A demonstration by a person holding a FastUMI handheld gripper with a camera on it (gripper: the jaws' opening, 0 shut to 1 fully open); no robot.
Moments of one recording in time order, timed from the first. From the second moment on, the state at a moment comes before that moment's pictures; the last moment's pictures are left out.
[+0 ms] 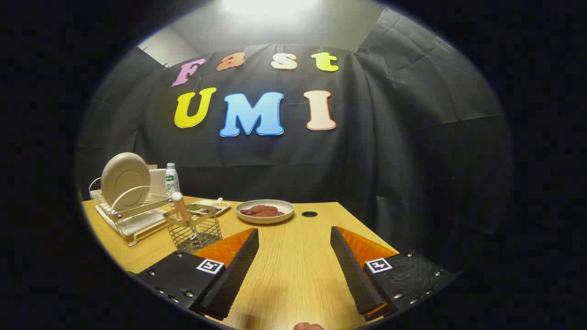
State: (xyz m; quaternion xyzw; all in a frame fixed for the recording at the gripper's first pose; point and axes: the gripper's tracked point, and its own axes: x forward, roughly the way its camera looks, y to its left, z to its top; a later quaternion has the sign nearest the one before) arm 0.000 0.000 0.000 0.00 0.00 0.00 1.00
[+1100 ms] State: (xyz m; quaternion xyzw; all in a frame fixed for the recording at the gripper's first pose) arm -0.031 0.168 0.247 0.01 -0.03 0.03 1.00
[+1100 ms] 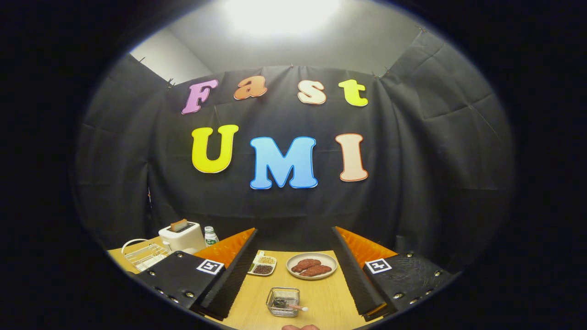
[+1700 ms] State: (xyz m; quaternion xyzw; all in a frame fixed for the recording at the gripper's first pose) arm -0.013 0.306 0.209 0.03 0.15 0.11 0.98
